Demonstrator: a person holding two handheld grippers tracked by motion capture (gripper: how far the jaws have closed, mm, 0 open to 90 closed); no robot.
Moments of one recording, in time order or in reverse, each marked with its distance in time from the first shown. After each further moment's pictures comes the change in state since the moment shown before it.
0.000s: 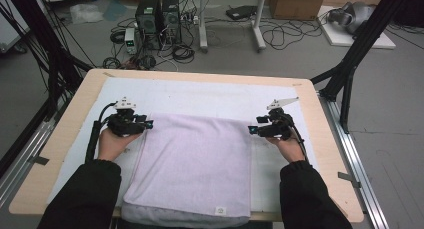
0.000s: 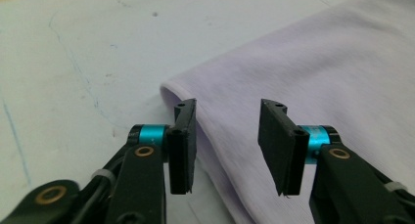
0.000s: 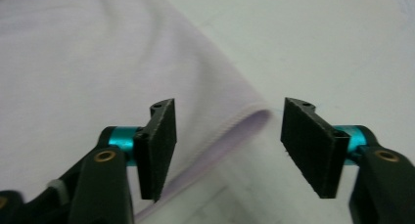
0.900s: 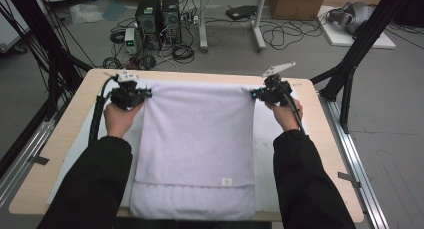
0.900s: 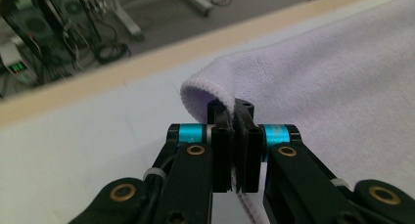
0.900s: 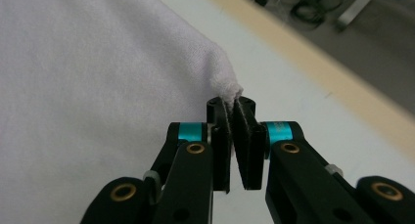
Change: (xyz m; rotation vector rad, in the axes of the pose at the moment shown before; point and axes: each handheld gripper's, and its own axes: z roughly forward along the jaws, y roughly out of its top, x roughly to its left) left arm -0.002 0.093 -0.028 -0.170 0.180 0.054; right arm -0.014 0.102 -0.021 -0.016 -0.155 -0.123
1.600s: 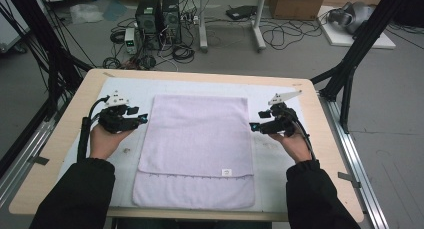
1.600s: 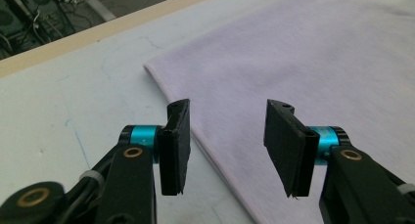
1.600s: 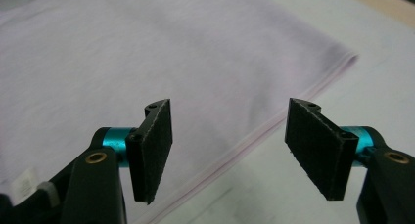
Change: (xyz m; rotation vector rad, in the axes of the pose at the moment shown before) left arm -0.018 -0.078 -0.041 0.057 -0.127 0.040; right arm 0.043 -0.075 -0.016 0.022 0.158 0.053
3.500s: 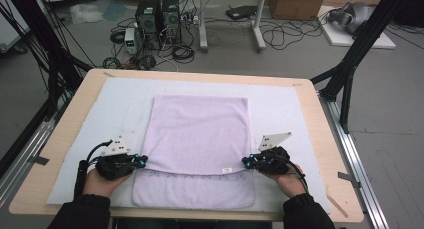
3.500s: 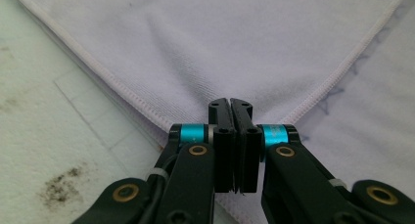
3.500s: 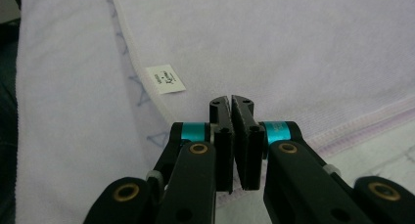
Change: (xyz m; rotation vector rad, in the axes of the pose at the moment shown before) left arm -0.062 -0.072 -0.037 0.072 -0.218 0.038; right arm 0.078 -0.066 0.010 0.028 0.184 -0.130
